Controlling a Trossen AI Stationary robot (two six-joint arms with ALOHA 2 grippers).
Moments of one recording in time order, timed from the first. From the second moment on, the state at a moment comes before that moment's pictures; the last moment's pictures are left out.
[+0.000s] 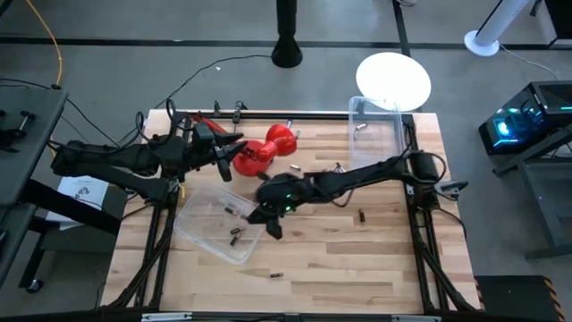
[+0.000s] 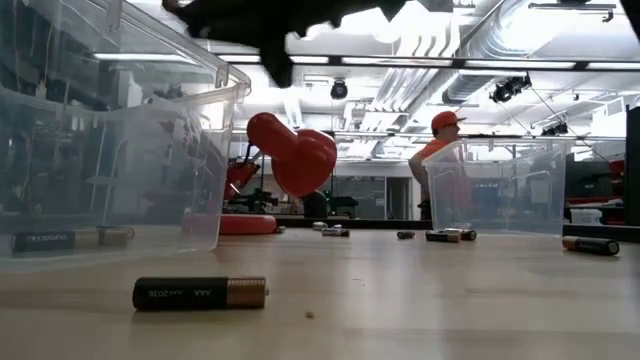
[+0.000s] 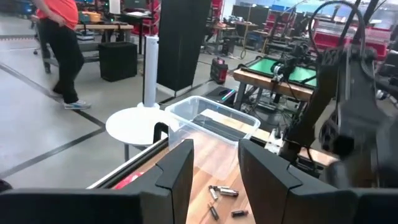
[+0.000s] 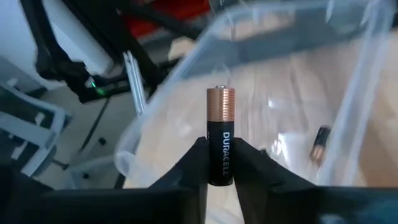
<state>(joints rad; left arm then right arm) -0.10 0.92 0.92 -0.11 -0.60 -0.22 0.12 1.99 1.55 -0.01 -0.24 0.34</state>
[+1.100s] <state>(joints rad) 0.02 1.26 1.13 -0.39 -0.28 -0.03 -0.01 1.28 1.07 -0.50 0.25 0.62</state>
